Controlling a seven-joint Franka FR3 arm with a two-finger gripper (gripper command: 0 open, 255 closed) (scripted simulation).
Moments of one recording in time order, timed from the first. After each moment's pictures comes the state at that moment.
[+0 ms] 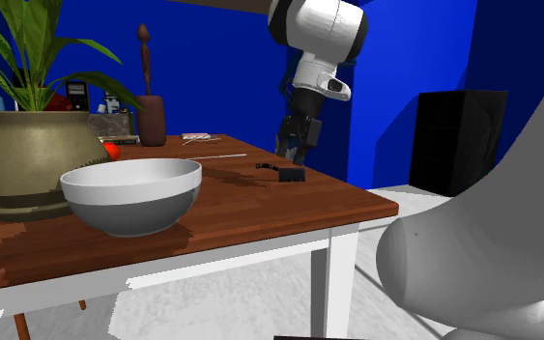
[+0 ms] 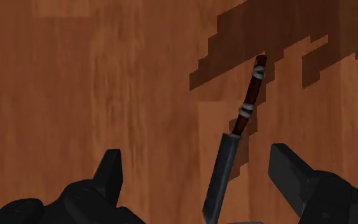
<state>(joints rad) -0.24 -0.53 0.49 -2.26 0.55 1.72 1.24</state>
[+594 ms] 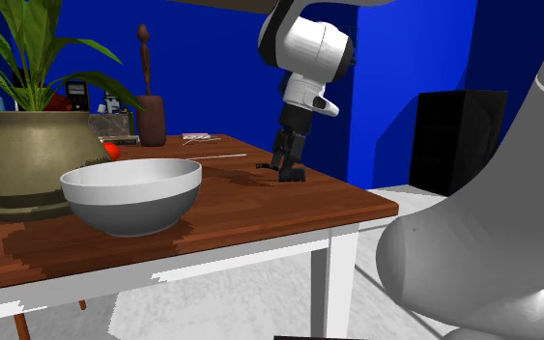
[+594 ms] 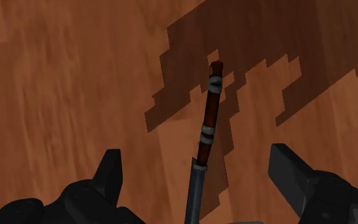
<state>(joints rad) -0.27 -0.46 0.58 -2.29 0.59 1.86 1.38</state>
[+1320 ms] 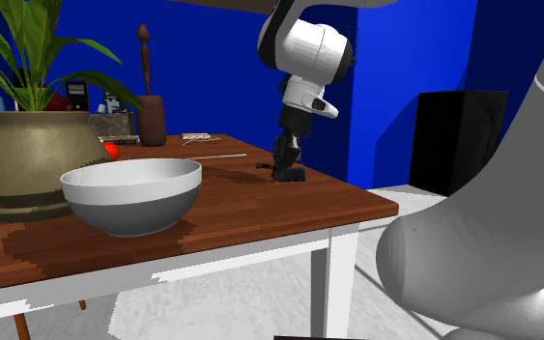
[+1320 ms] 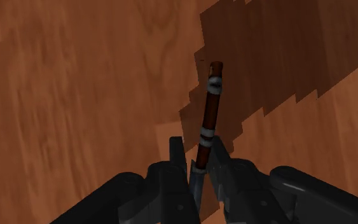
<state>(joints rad) -0.27 -0.46 0.59 -2.29 0.59 1.87 1.38</state>
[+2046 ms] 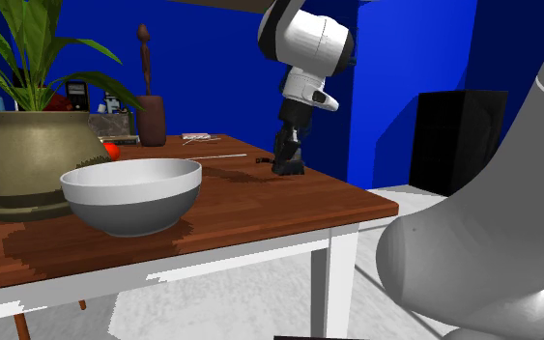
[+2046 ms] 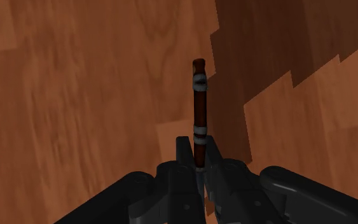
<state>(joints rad) -0.27 -0.47 0.58 -2.26 0.58 1.84 1.39</state>
